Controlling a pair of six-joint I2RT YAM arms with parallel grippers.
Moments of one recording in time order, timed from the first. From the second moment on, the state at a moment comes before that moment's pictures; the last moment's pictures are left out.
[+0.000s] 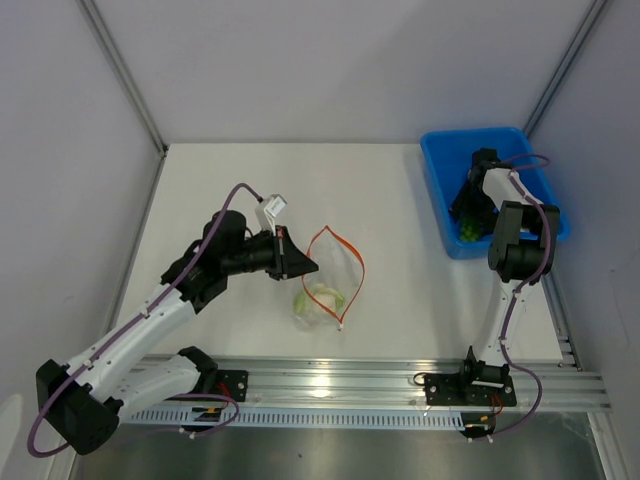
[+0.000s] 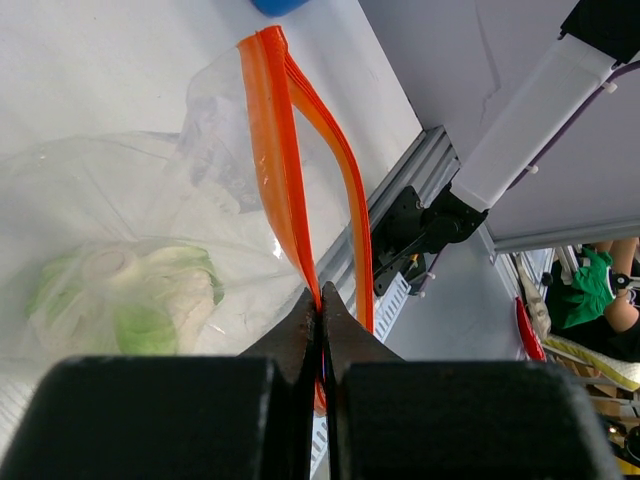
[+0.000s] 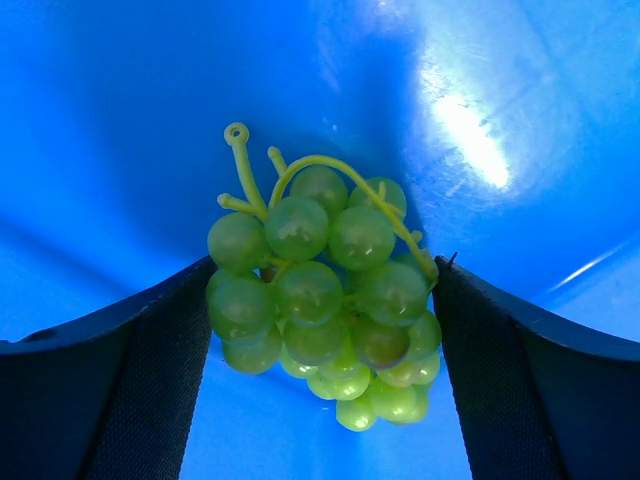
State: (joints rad) left arm -0.59 0.96 0.84 -0.27 0.53 -0.62; right arm -0.11 2.17 1.71 -0.83 0.24 0.49
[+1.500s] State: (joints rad) left arm -0.59 0.78 0.75 -0.31 0.53 -0.66; right arm -0.14 1.84 1.63 -0.74 0.11 0.49
